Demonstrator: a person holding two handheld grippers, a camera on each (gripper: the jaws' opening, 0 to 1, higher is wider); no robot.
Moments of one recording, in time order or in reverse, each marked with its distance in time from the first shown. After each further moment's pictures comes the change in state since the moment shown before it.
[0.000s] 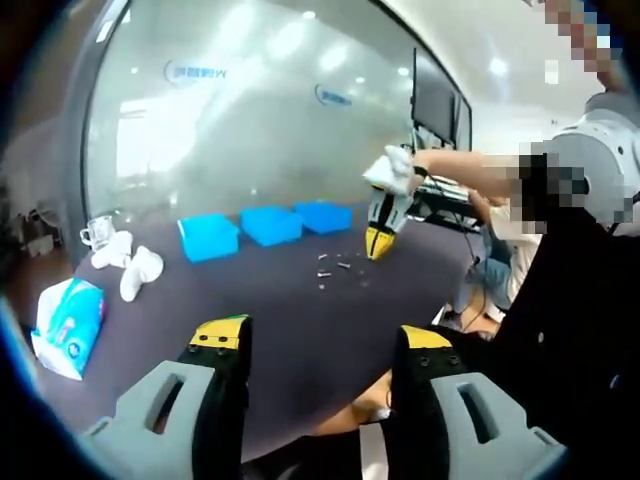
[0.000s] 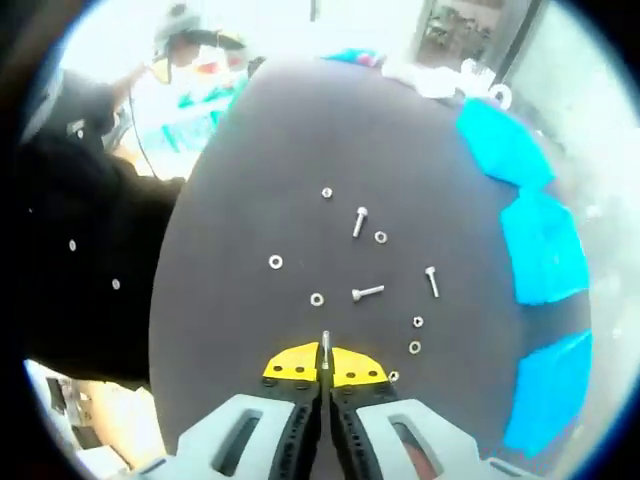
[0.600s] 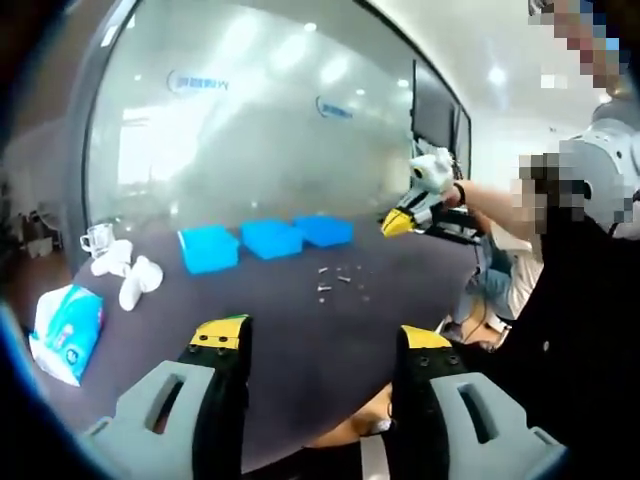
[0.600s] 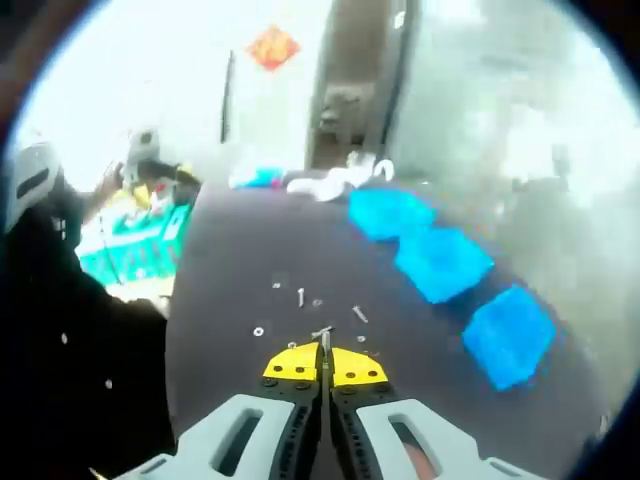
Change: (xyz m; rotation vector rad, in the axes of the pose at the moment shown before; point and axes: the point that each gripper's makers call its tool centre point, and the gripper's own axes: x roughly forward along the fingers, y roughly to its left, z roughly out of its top) left arm 0.003 0.002 0.010 -0.003 -0.054 0.003; right arm -0.083 -0.018 0.000 0.315 -0.508 -0.401
